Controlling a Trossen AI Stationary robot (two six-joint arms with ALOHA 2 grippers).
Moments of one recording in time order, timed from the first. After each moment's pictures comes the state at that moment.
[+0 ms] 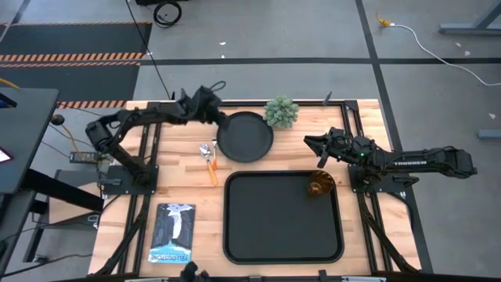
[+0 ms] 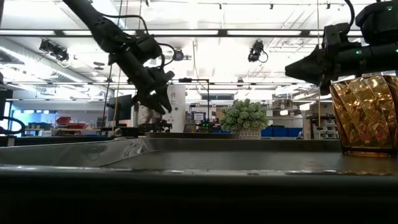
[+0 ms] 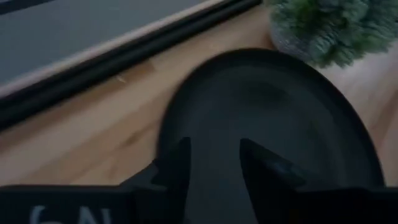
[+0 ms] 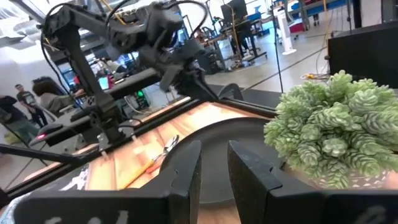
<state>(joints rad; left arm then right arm) 0.67 1.59 0.94 -0.11 0.06 -0.33 -0.23 0.56 0.01 0.57 0.21 0.34</state>
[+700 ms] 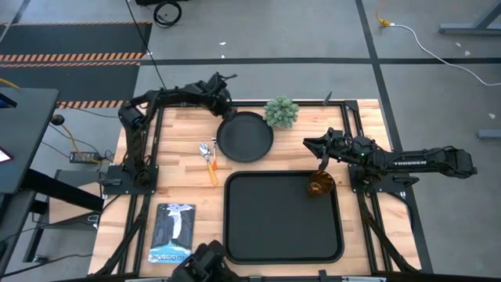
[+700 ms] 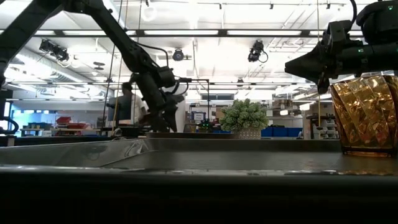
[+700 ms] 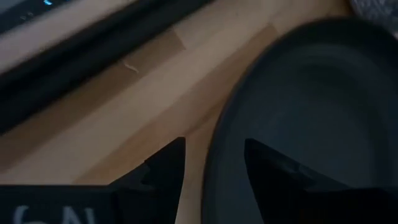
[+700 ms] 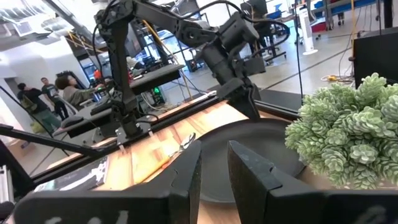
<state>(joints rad) 0.79 1.98 1.30 -0.41 0.27 -0.21 -0.23 0.56 0.01 0.59 0.13 0.32</state>
